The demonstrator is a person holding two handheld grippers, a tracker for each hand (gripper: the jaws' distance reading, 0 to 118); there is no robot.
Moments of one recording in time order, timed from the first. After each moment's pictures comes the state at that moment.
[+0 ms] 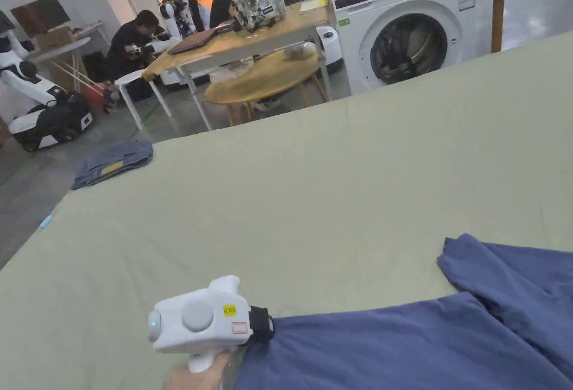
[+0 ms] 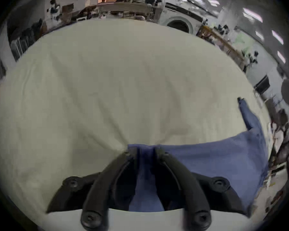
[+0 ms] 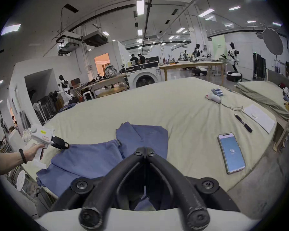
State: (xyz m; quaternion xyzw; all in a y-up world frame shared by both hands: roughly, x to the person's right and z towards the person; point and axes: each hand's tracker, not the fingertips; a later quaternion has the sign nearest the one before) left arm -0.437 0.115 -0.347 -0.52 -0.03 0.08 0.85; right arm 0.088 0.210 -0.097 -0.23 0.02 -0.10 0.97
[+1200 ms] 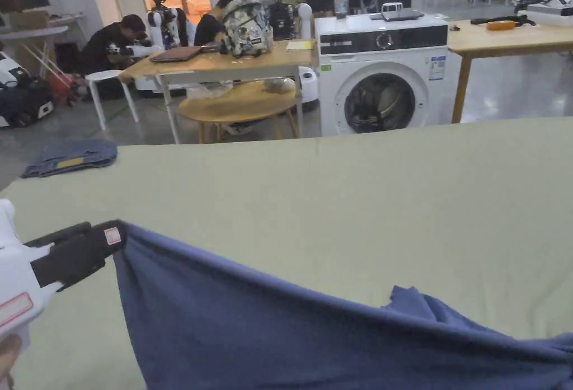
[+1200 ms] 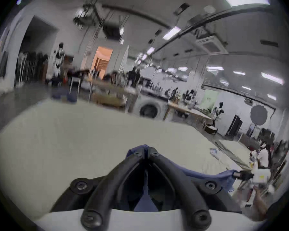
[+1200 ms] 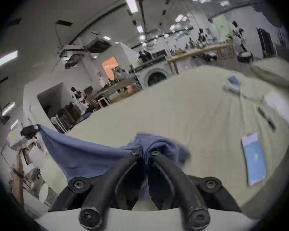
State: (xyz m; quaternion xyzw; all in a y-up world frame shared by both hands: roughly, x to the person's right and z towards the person) left arm -0.498 0.353 -0.175 -0.12 -0.11 0.16 0.97; right arm 0.113 0.241 -0.153 -0.23 0.10 -0.19 0.95
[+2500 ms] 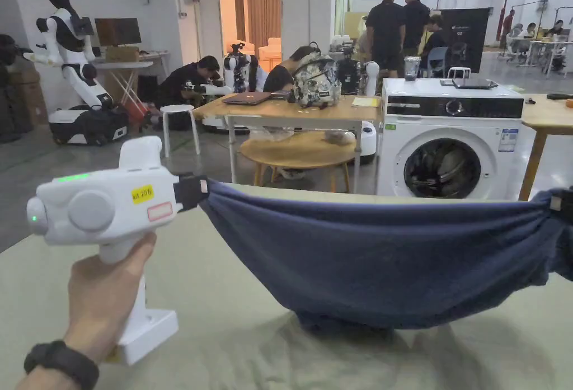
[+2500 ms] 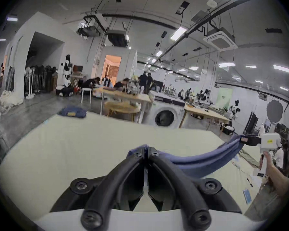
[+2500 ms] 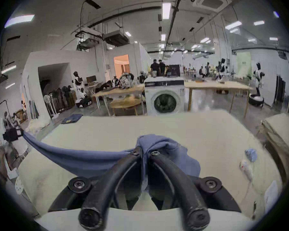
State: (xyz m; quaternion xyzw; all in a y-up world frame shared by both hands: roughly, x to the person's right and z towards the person) left arm -0.514 0.358 -0.315 -0.15 -0.04 0.13 0.98; right arm 0.066 0.358 -0.432 -0.21 0.11 -0.05 0.97
